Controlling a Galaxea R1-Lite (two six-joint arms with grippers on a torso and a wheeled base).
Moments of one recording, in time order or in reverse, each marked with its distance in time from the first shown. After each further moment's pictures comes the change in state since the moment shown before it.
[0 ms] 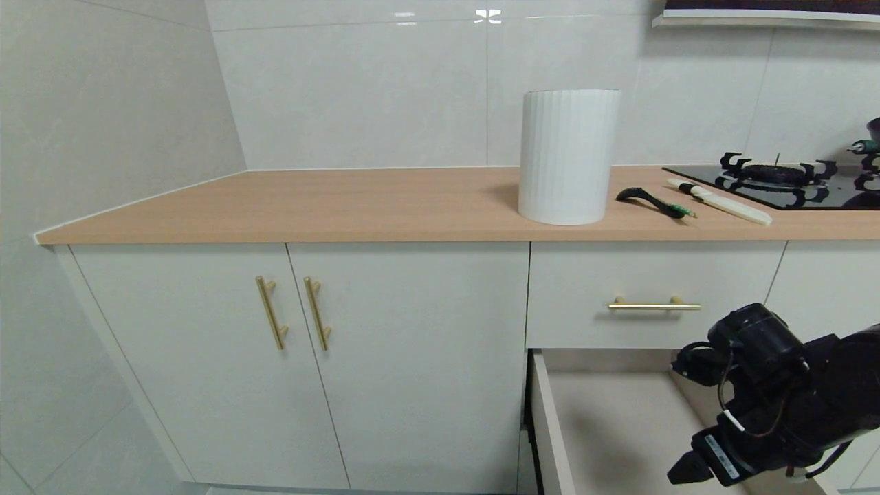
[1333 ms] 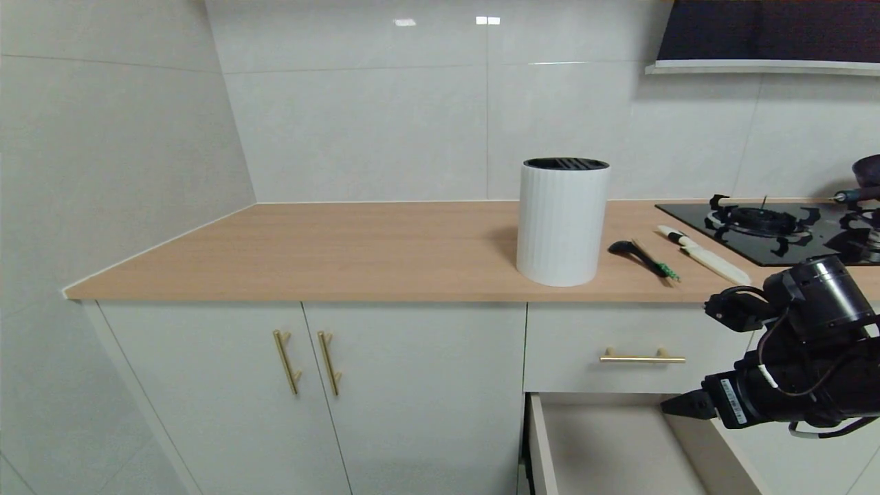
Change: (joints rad) left arm 0.000 0.000 0.000 -0.001 0.000 0.000; right arm -0.050 -0.155 -0.006 -0.146 0.063 0.037
